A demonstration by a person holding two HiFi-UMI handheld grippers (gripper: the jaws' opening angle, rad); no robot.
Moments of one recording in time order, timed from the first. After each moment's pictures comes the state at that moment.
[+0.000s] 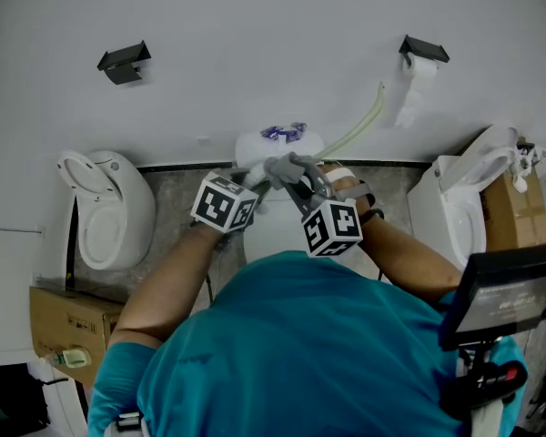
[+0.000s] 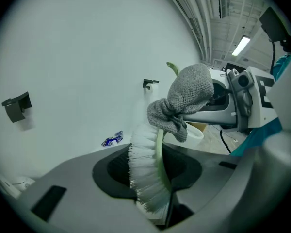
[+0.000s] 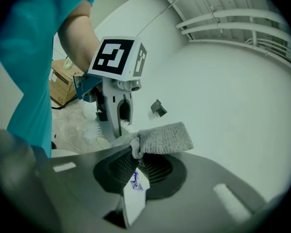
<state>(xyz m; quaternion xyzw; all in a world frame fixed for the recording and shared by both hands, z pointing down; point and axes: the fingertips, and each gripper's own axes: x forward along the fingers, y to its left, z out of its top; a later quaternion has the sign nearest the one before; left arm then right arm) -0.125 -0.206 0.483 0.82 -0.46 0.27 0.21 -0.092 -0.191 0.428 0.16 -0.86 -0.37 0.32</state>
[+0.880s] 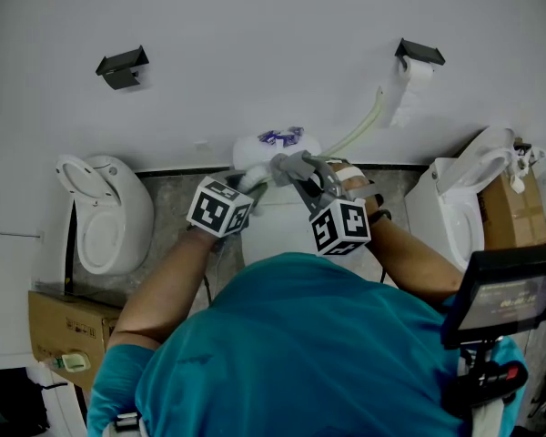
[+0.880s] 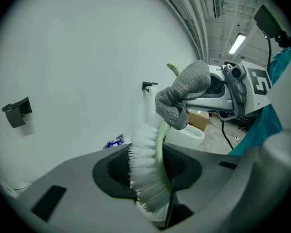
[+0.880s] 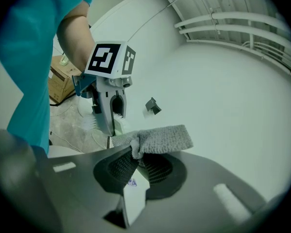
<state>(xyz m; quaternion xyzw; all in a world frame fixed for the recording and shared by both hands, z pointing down) -0.131 -0.210 0.482 0.82 -0.46 0.26 0.19 -0.074 -0.206 0.415 0.18 -0.85 -0.38 0.32</state>
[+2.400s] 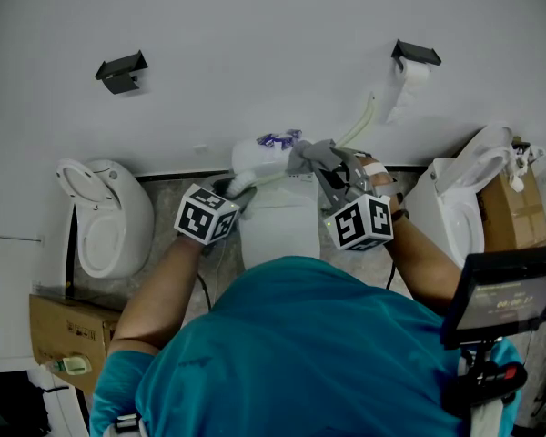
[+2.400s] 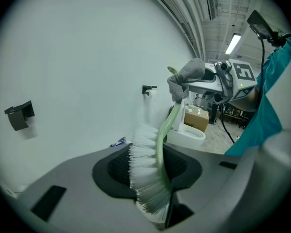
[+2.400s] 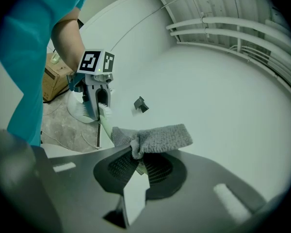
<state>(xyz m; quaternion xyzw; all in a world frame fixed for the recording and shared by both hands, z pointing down) -0.150 -0.205 0.481 0.83 -0.47 0.25 0.17 -0.032 -0.230 0.380 0.24 -0.84 -0.38 0.30</state>
